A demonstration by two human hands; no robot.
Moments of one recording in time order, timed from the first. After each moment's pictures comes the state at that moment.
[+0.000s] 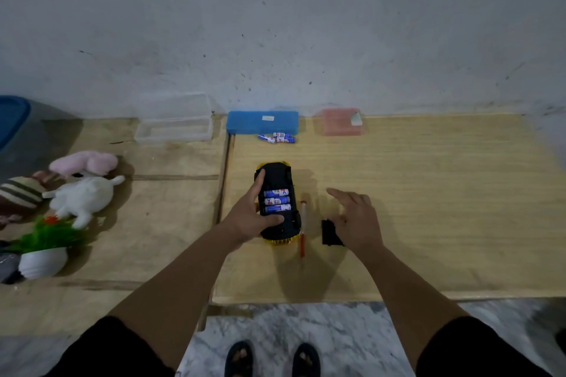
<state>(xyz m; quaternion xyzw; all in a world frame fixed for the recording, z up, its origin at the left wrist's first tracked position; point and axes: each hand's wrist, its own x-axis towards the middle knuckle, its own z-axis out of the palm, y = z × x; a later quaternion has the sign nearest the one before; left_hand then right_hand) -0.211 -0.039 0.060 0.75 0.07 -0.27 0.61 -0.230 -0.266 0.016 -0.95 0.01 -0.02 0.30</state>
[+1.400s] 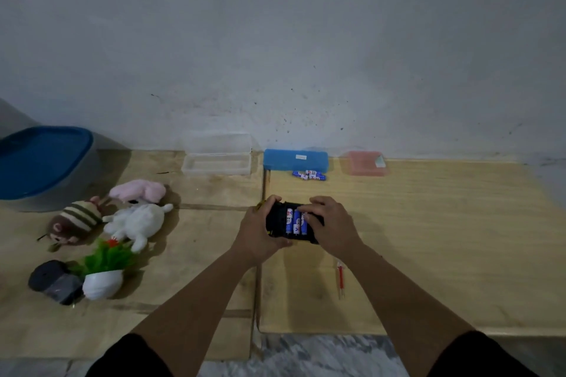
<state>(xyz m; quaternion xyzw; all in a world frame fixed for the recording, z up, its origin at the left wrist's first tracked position) -0.208 0.031 0.095 0.90 -0.05 -0.07 0.43 -0.203 -0.143 0.104 -0.95 -0.03 0.04 0.32</state>
